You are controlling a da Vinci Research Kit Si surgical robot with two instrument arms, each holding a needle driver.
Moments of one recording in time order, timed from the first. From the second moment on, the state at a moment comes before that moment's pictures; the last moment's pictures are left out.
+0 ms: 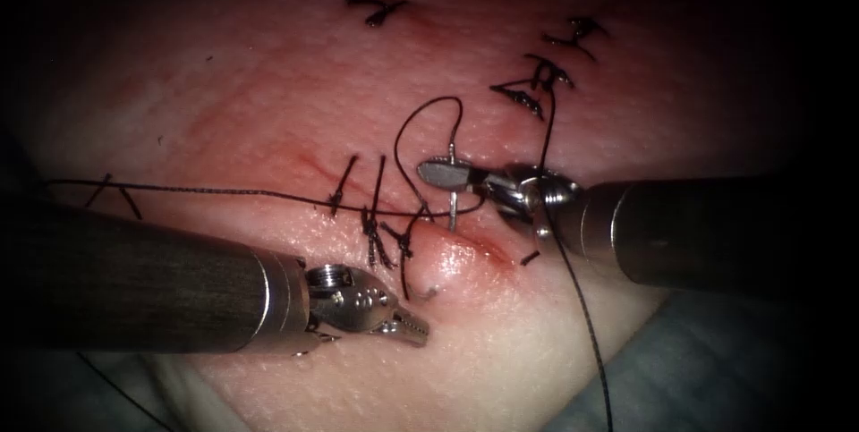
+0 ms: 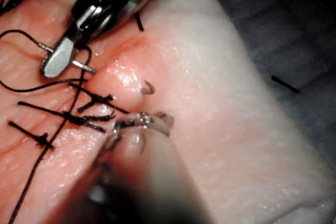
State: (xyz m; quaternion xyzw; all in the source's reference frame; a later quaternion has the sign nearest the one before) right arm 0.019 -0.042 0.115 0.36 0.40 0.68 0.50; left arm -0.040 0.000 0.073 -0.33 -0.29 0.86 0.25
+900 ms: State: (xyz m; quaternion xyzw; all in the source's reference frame) right arm 0.022 -0.049 0.110 0.44 0.37 0.69 0.45; left arm -0.040 0.000 0.073 -0.33 -0.29 0.86 0.25
